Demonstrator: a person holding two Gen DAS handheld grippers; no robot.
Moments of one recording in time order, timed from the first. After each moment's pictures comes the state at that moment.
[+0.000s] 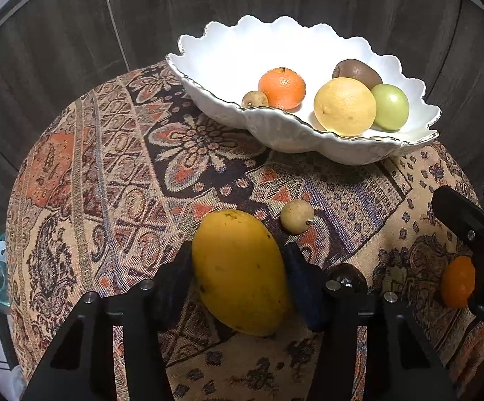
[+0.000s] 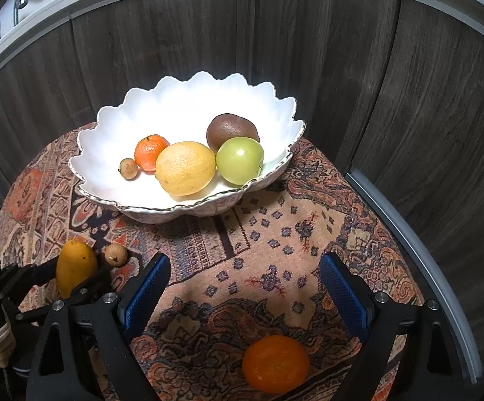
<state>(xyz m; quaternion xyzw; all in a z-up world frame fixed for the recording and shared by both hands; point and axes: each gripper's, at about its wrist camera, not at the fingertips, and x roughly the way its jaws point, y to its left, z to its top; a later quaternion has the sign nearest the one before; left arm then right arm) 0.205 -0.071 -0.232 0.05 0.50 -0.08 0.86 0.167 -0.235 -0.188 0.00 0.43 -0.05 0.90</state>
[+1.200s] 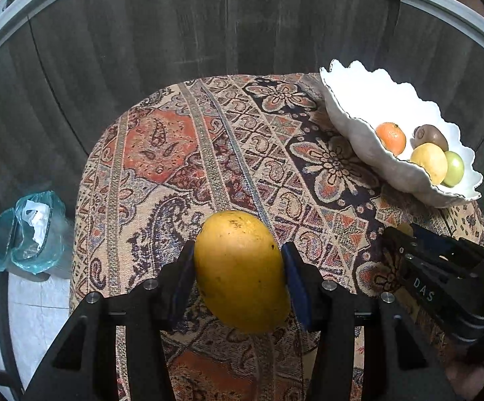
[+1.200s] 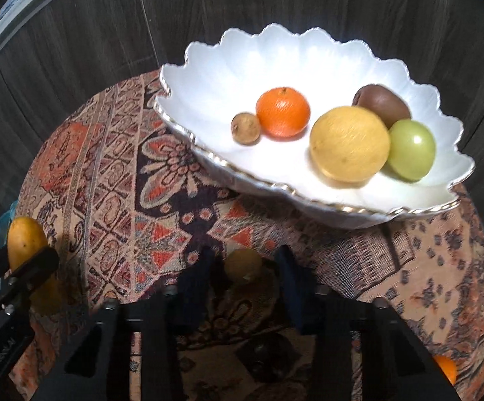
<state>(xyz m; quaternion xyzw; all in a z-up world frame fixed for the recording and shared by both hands) 0.194 0.047 -0.212 -0.02 0.47 0.01 0.88 0.214 -0.128 -0.244 -0.01 0.50 0.05 0.87</state>
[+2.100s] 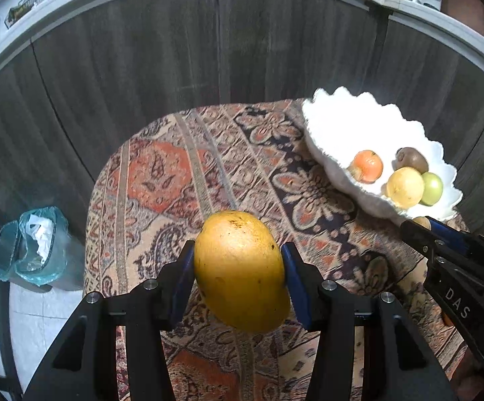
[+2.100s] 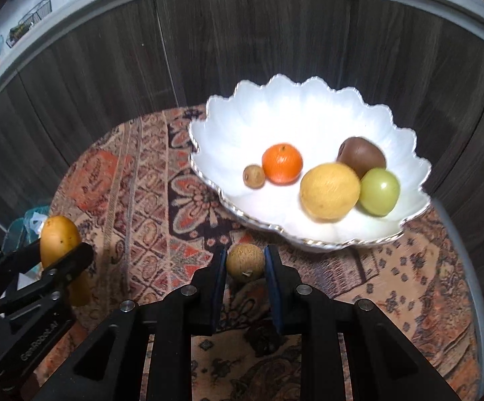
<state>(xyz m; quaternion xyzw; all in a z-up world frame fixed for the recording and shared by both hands) 0.191 0.035 -0.167 -0.02 0.44 0.00 0.90 0.190 -0.138 -0.169 -0.01 0.44 0.07 0.89</state>
